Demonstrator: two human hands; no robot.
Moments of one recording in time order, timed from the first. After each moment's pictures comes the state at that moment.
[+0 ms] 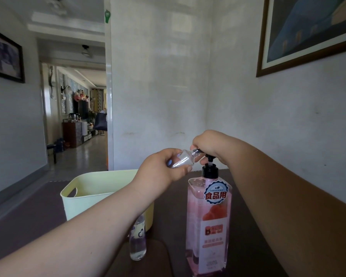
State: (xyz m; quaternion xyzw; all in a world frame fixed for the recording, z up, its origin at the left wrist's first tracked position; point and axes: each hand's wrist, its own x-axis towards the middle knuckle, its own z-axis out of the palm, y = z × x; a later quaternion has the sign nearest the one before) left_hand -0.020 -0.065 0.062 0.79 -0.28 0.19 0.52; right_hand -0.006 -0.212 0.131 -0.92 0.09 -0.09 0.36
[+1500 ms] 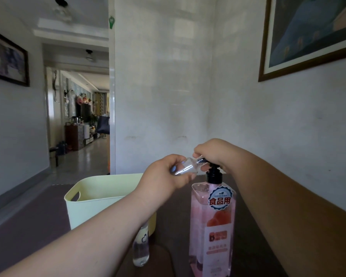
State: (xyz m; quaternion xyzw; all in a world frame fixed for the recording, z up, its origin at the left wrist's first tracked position) left_hand -0.018 -0.064 0.058 0.79 -0.27 0.19 0.52; right_hand -0.003 -0.215 0.121 -0.91 0.08 -0.11 0.39
